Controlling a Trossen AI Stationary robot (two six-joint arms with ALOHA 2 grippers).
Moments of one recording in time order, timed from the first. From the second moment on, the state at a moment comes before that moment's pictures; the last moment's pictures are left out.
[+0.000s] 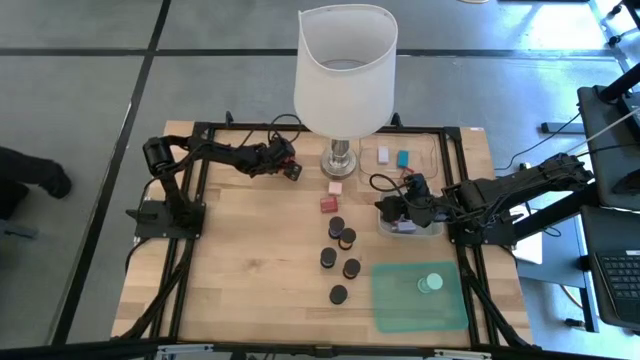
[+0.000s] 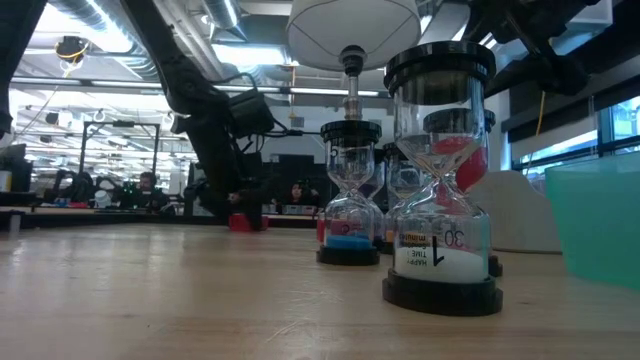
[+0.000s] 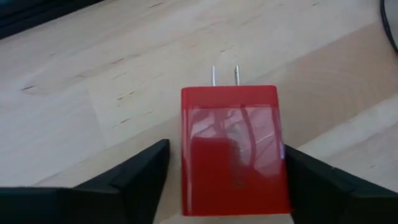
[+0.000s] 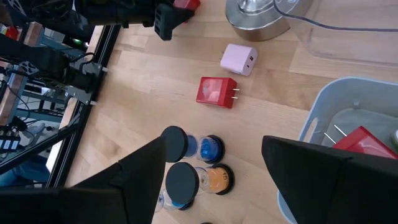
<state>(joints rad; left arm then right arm) 0.50 1.77 0.80 -0.04 -0.33 -0.54 0.32 1.06 0.85 -0.63 0.53 1.45</state>
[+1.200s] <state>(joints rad) 0.21 1.82 1.01 -0.11 -0.24 -0.45 0.32 1.06 0.85 -0.63 0.53 1.45</state>
